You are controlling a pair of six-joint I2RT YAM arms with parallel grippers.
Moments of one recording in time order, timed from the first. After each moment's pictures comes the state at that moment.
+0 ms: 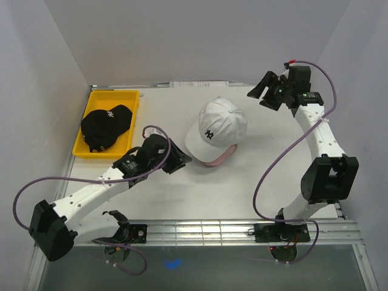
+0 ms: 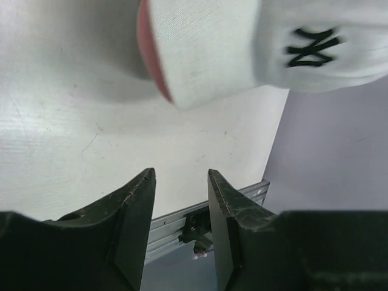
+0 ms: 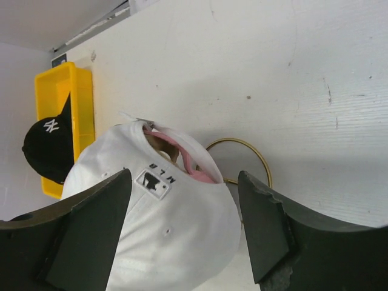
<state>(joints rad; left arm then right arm) -0.75 1.12 0.74 -0.30 0.02 -1.25 0.06 1.66 1.56 -0.52 -0.39 0.55</state>
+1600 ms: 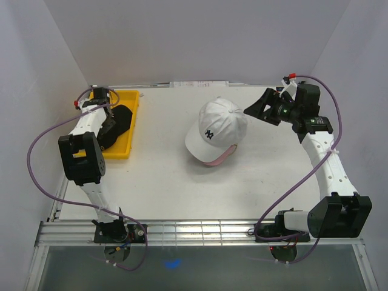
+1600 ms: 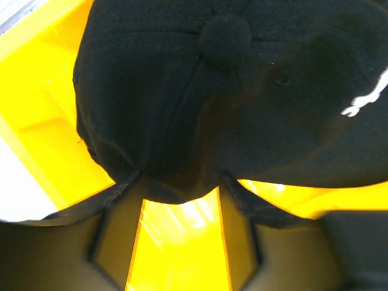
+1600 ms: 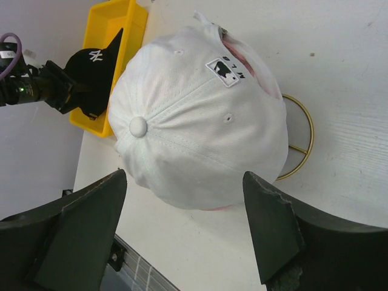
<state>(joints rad) 0.14 1.89 1.52 -0.77 -0.50 -0.76 0.05 1.28 1.23 -0.45 -0.62 0.46</state>
